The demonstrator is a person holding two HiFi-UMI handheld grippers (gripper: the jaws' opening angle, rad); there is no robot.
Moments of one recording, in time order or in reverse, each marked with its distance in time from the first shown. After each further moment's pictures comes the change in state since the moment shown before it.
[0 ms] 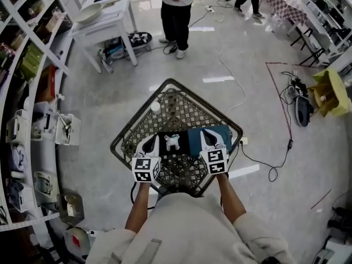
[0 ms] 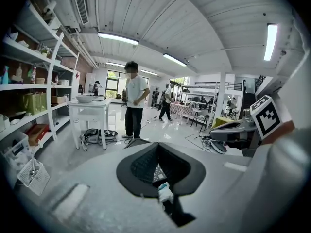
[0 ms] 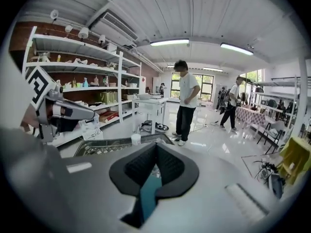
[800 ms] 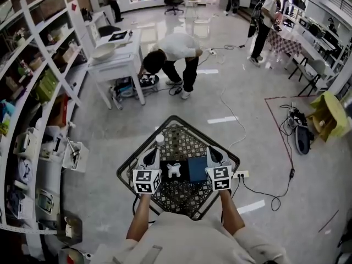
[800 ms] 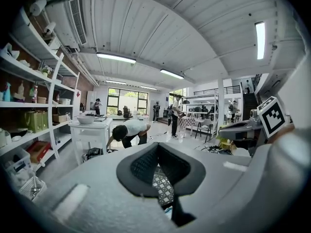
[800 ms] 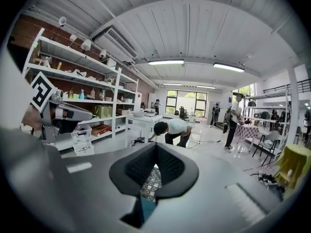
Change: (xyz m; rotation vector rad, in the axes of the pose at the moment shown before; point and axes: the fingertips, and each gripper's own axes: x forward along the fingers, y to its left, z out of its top) left arm -0.026 -0.011 0.096 0.077 -0.182 0.039; right arm -0.056 -0.037 0.083 -0.035 -0.198 -0.084
